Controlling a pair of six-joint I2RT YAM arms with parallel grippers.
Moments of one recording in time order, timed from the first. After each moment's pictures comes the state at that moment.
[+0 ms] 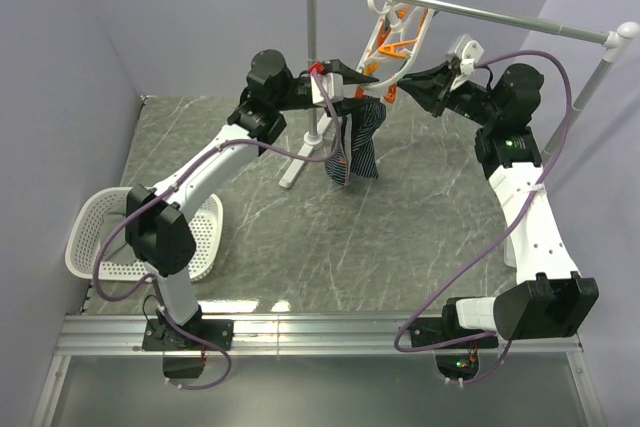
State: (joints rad) left arm -0.59 1.83 1.79 0.29 0.98 0.41; right arm 0.03 1.30 1.36 0.11 -0.97 -0.20
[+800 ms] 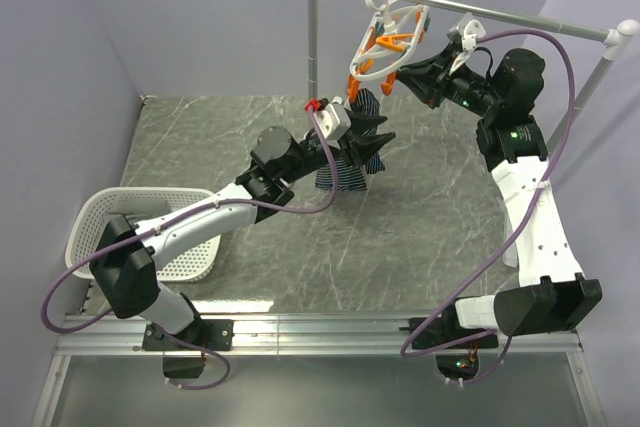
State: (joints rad) left arm -0.86 1.51 1.24 0.66 0.37 -0.01; right arm 0.08 1.33 1.54 -0.12 -0.85 -0.10
